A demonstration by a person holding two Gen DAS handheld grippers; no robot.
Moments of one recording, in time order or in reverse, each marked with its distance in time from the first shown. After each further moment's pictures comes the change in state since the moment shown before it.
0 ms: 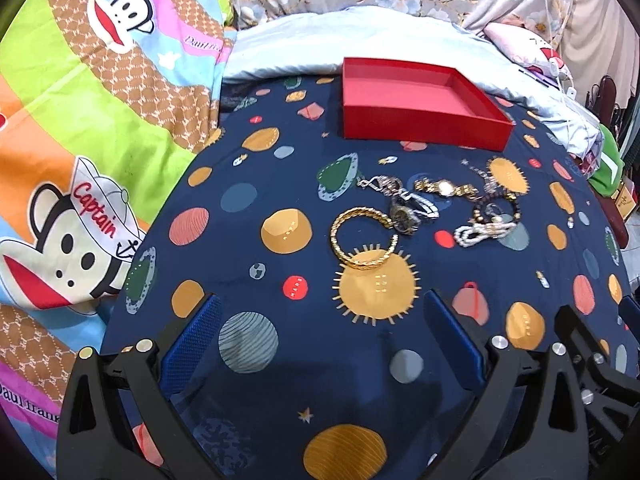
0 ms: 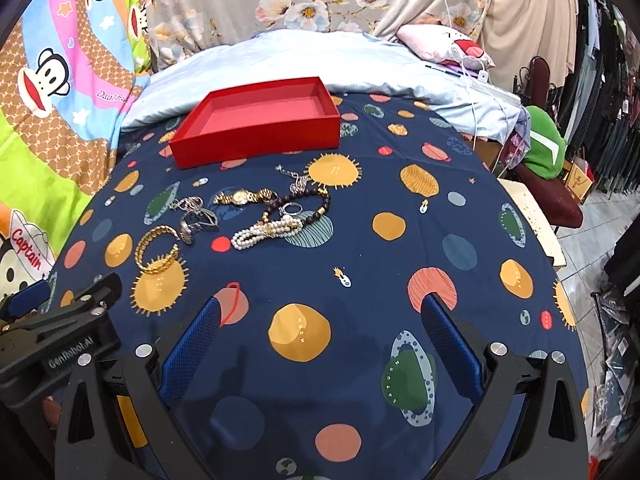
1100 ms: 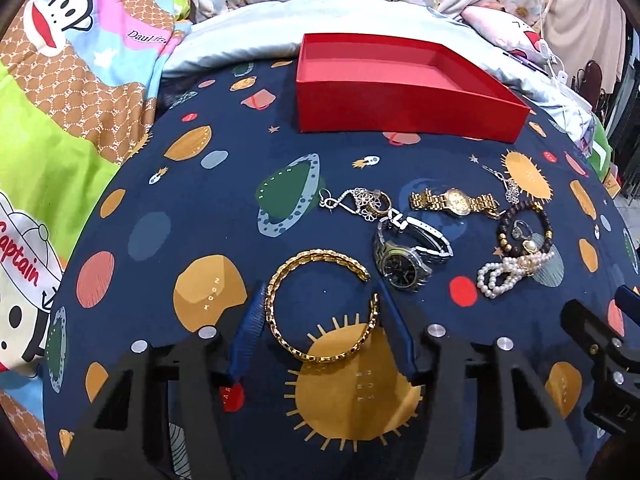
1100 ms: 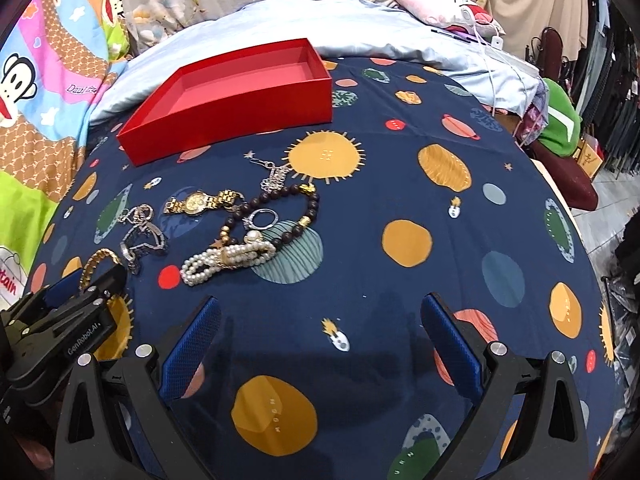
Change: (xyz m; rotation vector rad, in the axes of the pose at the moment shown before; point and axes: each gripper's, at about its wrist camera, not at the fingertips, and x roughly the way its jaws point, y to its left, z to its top) left arm 0.088 -0.024 0.032 0.062 0.017 -0.107; right arm 0.080 -0.010 0.033 0.038 0.105 0.029
